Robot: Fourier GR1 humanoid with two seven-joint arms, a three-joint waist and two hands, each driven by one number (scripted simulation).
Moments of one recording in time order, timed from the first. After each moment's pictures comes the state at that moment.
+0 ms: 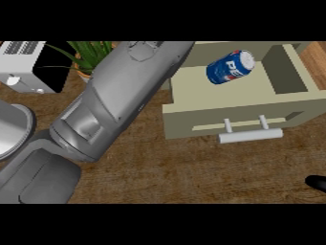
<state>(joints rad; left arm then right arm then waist) -1.59 0.00 -0.31 -0.35 0.47 0.58 0.10 -0.05 -0.15 -0.30 -2.22 -0.08 0.07 0.37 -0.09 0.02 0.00</state>
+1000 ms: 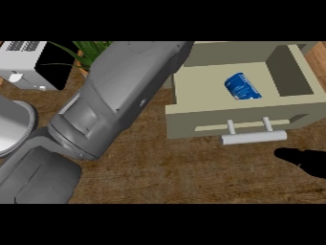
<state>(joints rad) -1.64 0.00 -0.29 -0.29 0.60 0.64 0.01 -0.19 -0.31 -0.14 -2.11 0.28 0.12 0.22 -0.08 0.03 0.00</state>
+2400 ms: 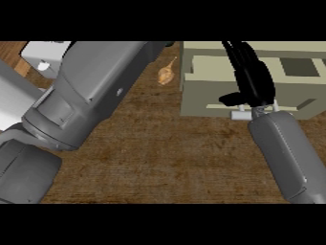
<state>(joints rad) -1.61 0.08 -0.27 -0.32 0.57 0.58 0.03 -0.64 -0.20 0.10 -1.05 0.98 -0.32 -0.04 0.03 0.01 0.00</state>
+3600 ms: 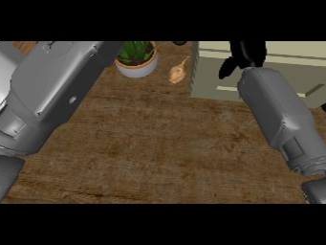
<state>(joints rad) -1.38 0.24 -0.32 -0.65 0.52 0.52 0.18 -1.11 -0.19 -0.07 -0.37 1.07 -0.63 -0.08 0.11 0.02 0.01</state>
